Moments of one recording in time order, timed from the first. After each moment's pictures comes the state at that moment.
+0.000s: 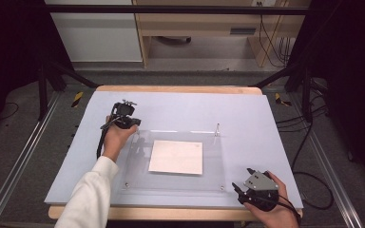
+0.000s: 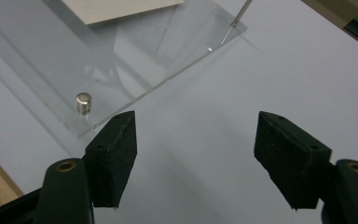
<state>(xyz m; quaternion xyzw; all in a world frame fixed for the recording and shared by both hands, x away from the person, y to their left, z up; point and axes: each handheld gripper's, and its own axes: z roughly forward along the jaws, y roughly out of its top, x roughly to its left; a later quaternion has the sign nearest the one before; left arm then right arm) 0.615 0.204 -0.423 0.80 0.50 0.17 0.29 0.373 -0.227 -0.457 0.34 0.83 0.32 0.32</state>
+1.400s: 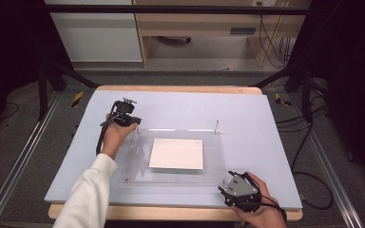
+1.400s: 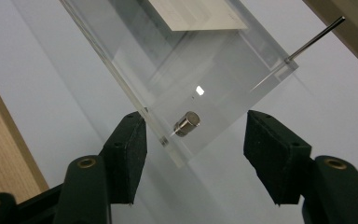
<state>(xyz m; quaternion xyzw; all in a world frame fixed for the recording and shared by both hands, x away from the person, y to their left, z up) 0.624 0.207 -0.424 0.80 0.49 0.16 0.29 0.374 -0.185 -0.463 0.24 0.86 0.31 0.32</state>
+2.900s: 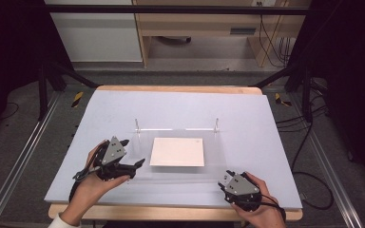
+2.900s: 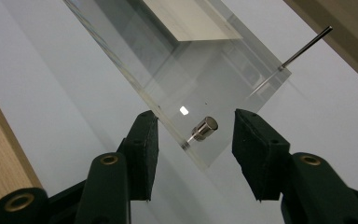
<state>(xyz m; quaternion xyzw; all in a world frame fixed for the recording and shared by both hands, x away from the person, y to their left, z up) 0.434 0.212 -0.397 0.83 0.26 0.27 0.41 0.374 -0.184 -0.456 0.25 0.85 0.33 0.32</state>
